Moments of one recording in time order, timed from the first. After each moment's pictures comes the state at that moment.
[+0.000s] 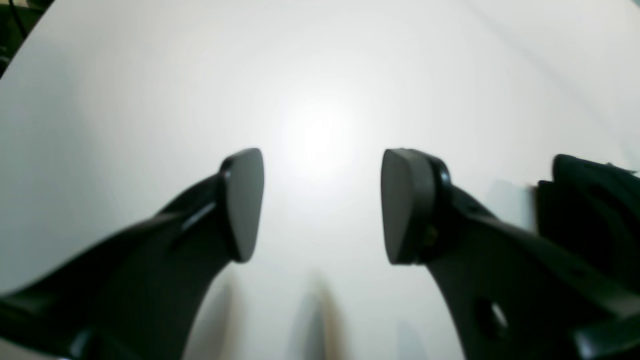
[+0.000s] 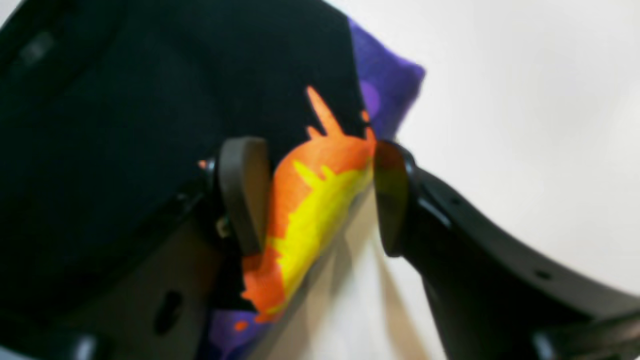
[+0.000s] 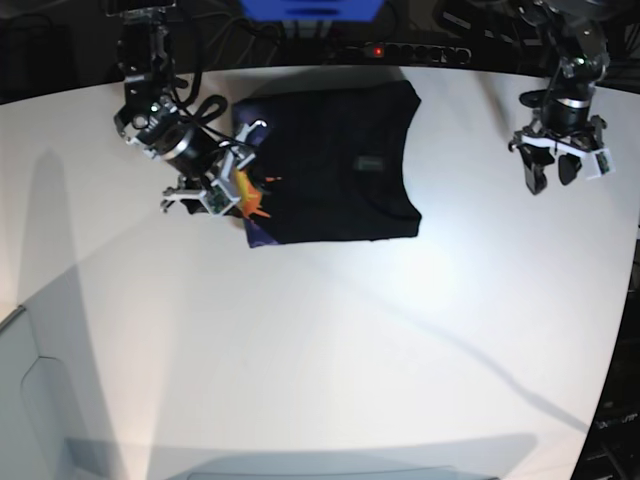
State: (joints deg) left arm 29.5 -9.7 -37.3 107.4 -32.3 -16.9 30.6; right arm -16.5 5.2 1.0 101.0 -0.1 39.0 -25.2
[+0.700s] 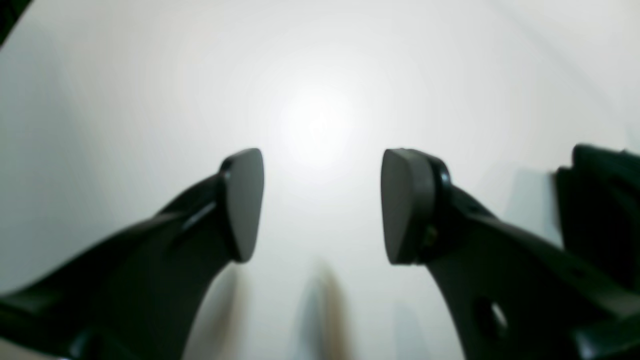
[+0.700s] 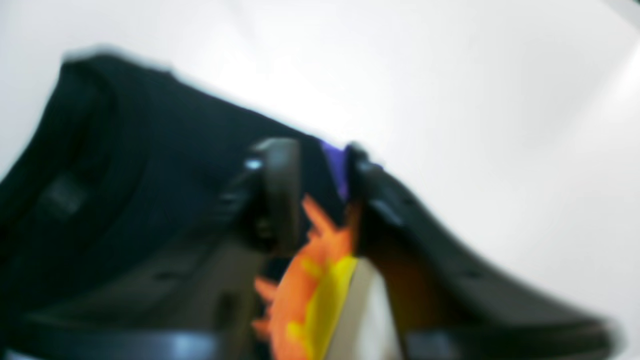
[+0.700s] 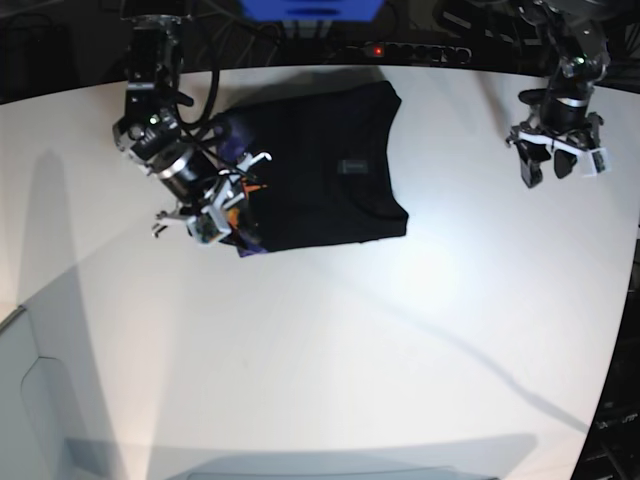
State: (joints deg) left arm 29.5 -9.6 -37.3 107.5 -32.2 -16.9 34.5; right arm -13.2 -1.6 5.5 104.8 -0.1 38.8 -25.0
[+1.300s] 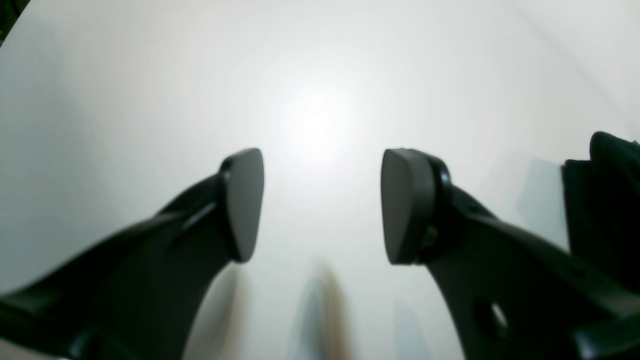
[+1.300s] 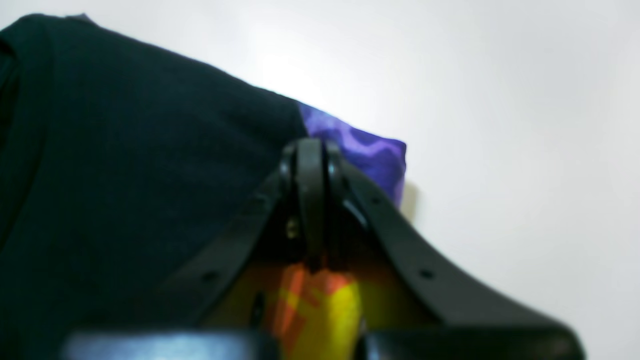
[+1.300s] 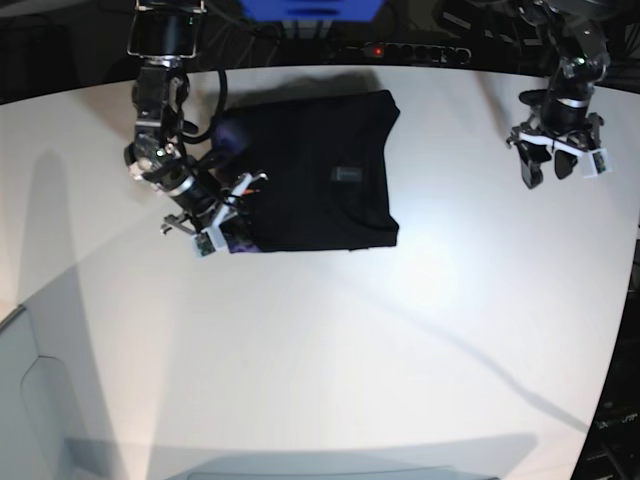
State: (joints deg) left arm 29.4 -9.5 -37.5 107.6 -32.3 -16.9 34.5; right arm -5.5 -2.3 9.7 86.2 0.0 38.9 -24.5
